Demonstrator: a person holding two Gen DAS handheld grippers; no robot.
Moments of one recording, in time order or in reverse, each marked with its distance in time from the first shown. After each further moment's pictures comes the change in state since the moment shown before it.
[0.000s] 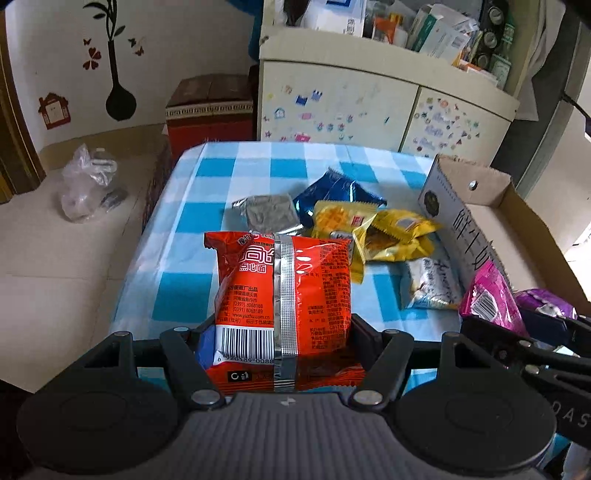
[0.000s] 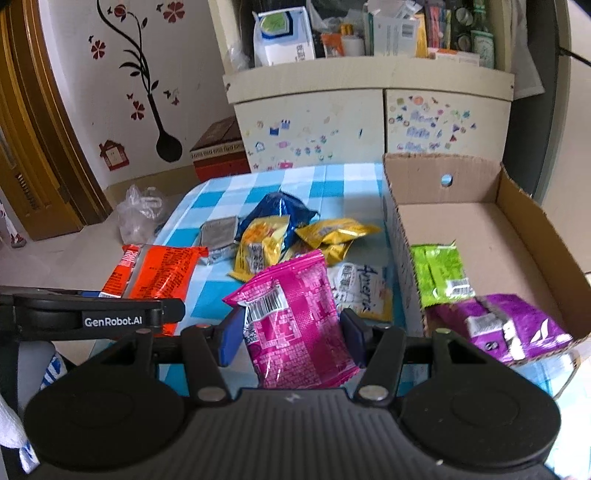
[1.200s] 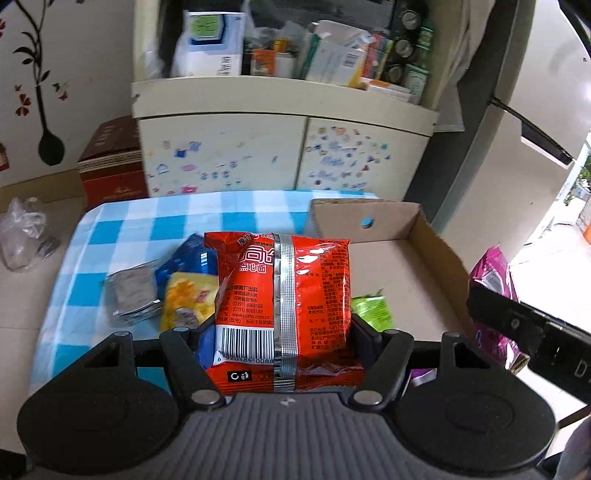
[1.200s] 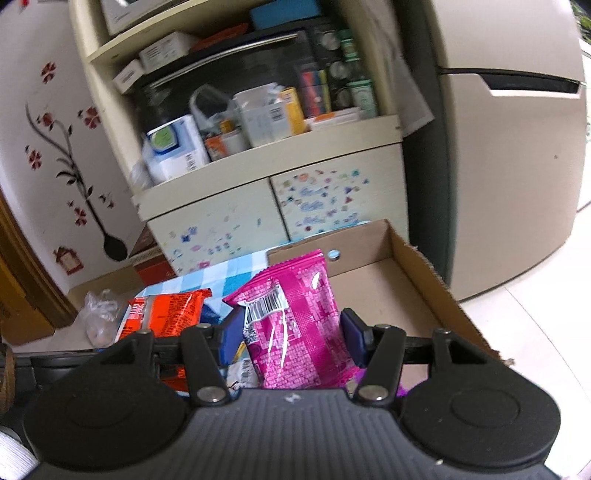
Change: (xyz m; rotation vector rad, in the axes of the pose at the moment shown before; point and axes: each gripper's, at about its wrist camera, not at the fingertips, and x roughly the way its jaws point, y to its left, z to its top) left arm -0.004 -0.120 0.053 0.082 -0.055 -0.154; right arm -0.065 -0.104 0.042 0.254 -0.197 -0.121
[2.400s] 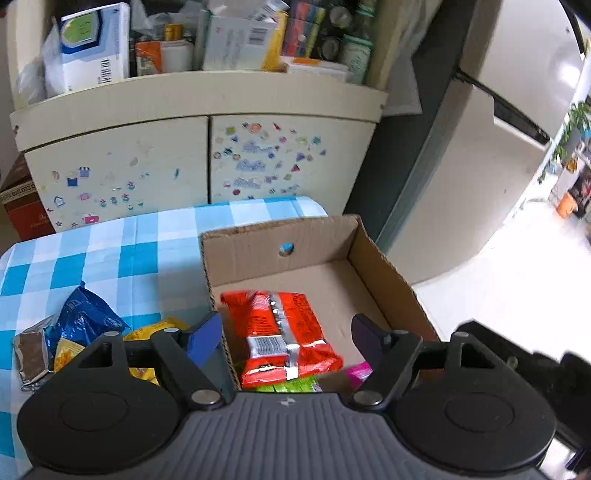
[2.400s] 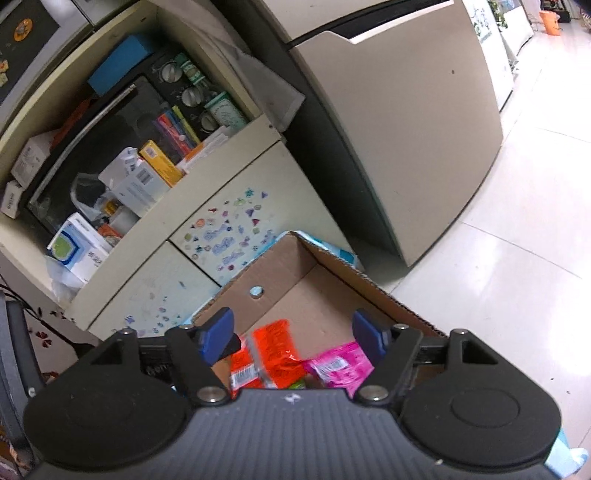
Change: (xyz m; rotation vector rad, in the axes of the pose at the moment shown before) left arm 0.075 -0.069 0.056 0.068 0.048 -0.109; right arm 0.030 -0.076 0.020 0.432 -0.028 -0.090
